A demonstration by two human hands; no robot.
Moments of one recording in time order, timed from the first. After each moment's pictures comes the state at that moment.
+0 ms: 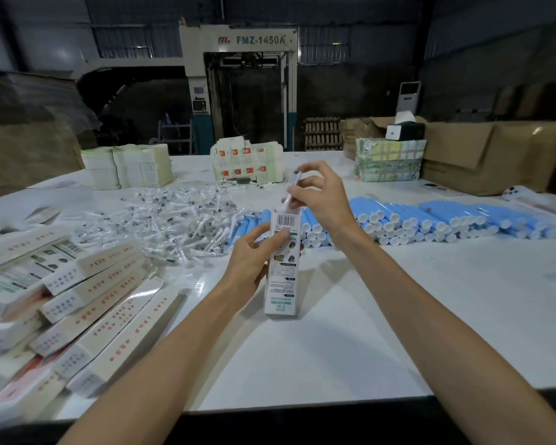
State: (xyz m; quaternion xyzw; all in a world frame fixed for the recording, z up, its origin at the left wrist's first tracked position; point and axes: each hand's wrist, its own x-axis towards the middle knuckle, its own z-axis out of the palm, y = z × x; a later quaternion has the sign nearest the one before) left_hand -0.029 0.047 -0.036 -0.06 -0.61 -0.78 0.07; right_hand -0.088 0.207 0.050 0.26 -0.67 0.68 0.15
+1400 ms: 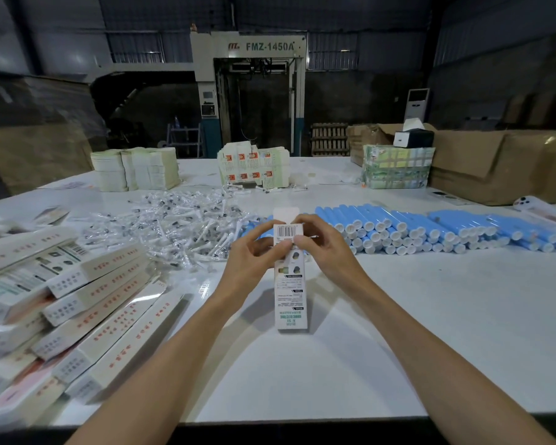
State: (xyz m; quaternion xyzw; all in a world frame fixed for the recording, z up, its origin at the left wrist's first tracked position) left_hand -0.024 0.037 -0.033 -0.15 -0.66 -0.72 0.18; right_hand -0.069 0.220 -0.014 0.34 -0.71 0.61 0.09
